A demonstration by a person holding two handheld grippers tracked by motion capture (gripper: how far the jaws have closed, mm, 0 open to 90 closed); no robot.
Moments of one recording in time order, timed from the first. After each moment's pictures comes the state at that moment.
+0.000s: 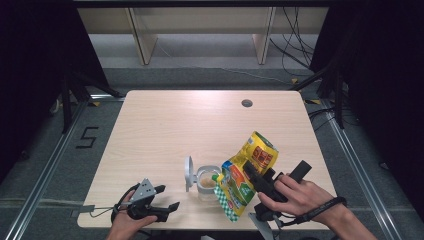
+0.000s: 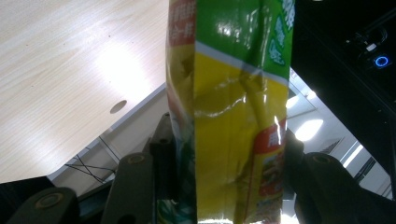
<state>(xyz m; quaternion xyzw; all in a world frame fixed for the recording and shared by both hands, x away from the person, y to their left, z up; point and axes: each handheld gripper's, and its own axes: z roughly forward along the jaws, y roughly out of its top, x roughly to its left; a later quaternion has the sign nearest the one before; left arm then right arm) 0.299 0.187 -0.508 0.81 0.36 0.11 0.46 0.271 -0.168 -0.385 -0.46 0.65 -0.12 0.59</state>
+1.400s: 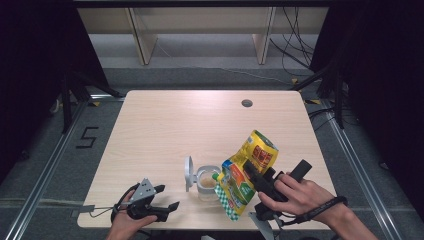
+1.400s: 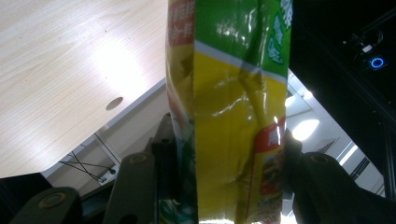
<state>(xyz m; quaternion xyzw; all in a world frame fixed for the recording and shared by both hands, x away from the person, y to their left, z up) 0.300 0.187 -0.507 0.80 0.36 0.12 0.46 0.271 -0.168 -0.381 -0.47 0.64 -0.14 0.59</state>
